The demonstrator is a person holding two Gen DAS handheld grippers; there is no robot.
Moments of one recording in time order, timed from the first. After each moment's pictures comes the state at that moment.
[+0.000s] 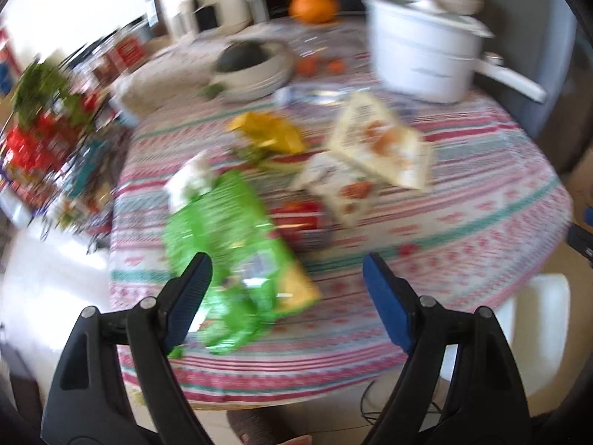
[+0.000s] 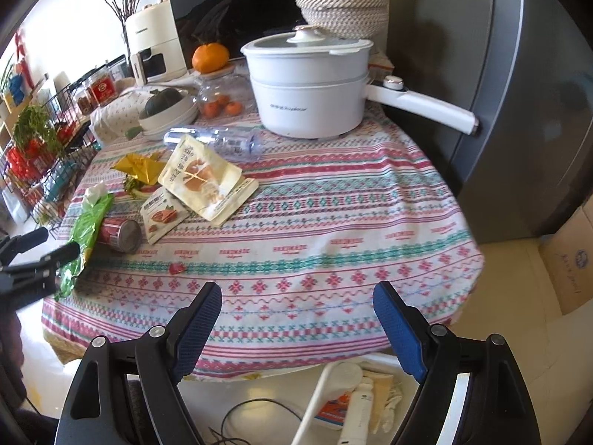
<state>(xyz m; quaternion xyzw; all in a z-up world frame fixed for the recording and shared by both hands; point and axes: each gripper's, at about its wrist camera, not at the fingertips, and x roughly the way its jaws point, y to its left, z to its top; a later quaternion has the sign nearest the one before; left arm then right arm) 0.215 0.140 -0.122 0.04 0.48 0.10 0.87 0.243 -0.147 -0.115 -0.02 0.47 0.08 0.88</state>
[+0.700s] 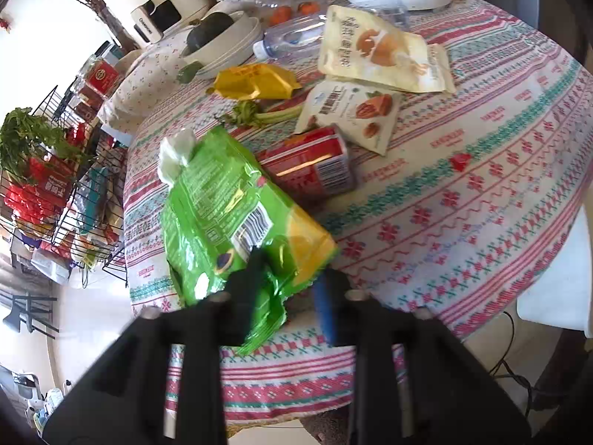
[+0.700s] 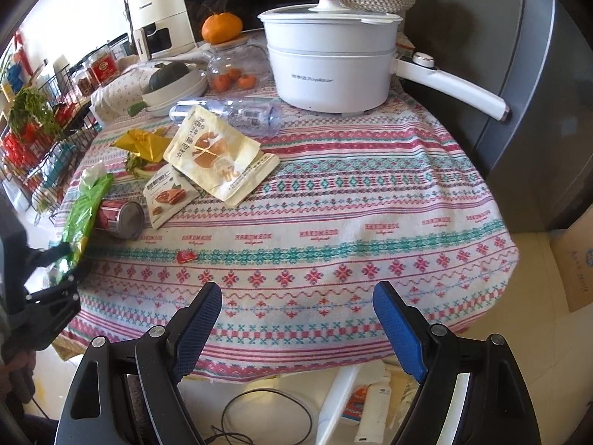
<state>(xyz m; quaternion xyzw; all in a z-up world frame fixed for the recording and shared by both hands) 0.213 0.127 -0.182 0.20 0.51 0.07 0.84 0.257 -0.116 -0.143 -0.03 0.50 0.09 0.86</state>
